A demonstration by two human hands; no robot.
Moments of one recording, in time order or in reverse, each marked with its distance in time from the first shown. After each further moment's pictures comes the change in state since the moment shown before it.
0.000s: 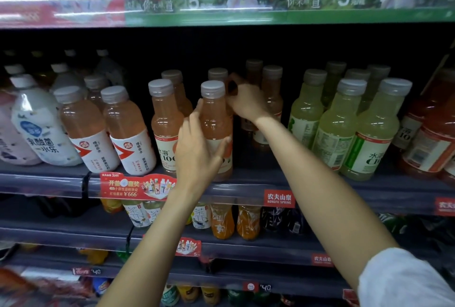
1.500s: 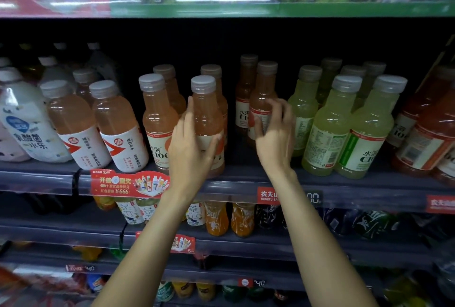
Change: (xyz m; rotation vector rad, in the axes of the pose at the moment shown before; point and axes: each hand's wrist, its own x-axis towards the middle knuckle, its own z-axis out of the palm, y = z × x) left_hand -0.008 -0.006 0.007 -0.048 0.046 0.052; right_hand -0.075 0.069 0.025 -0.140 0.702 -0.108
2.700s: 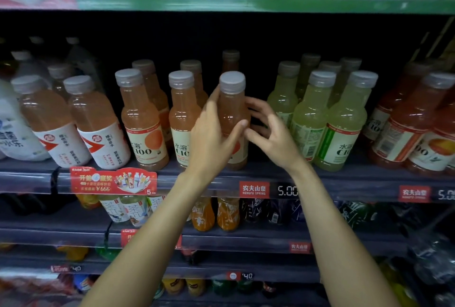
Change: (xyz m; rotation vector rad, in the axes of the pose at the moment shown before) left_hand 0.013 0.065 0.025 -0.218 -0.173 -0.012; right_hand 0.010 0.019 -0.058 0.765 -0.640 0.085
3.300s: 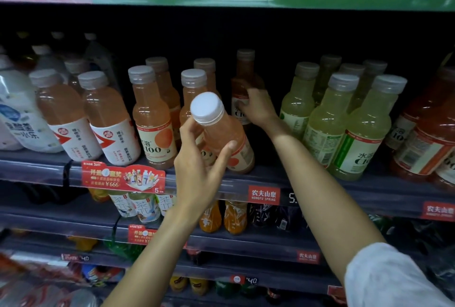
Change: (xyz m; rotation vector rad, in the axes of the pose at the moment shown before) left_hand -0.044 0.001 -0.023 -0.193 0.193 -0.122; right_hand 0.106 0.026 0.023 -0.673 0.011 0.177
